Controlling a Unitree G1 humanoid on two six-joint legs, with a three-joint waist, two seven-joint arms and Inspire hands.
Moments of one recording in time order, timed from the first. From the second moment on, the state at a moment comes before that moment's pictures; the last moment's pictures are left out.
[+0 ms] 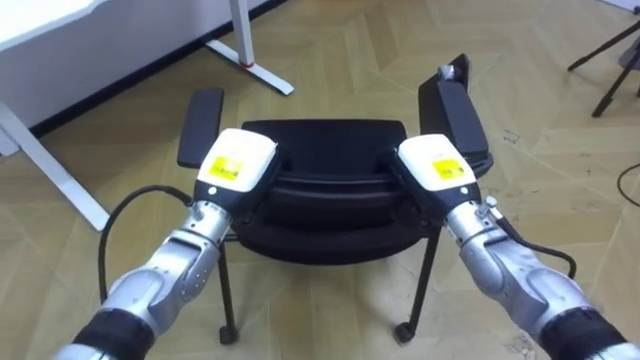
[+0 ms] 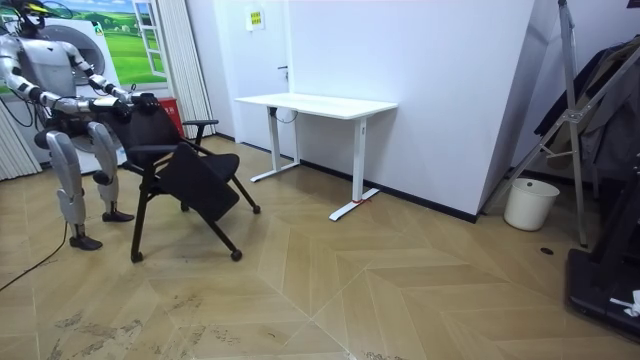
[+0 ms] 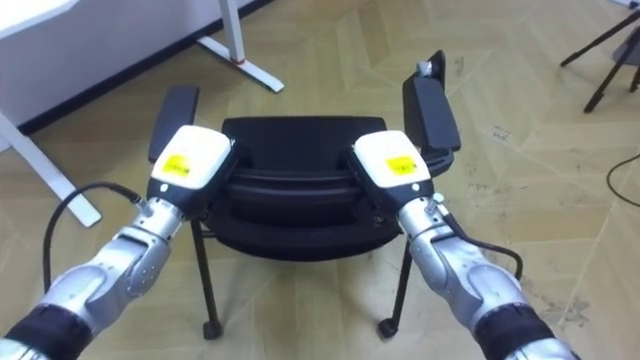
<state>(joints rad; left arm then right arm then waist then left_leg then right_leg) -0.43 0.34 -0.39 0.79 1.06 -0.28 0.53 -0.40 -0.40 0.41 0.78 -0.91 -0.32 -0.41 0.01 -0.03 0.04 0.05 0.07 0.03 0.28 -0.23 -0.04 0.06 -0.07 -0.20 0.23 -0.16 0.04</state>
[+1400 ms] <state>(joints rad) -0.76 0.32 -0.47 1.08 0.93 -0.30 0.66 -0.65 -0.35 0.43 0.97 -0.95 -0.25 -0.62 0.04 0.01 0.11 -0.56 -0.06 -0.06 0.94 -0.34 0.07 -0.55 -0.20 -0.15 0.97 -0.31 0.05</state>
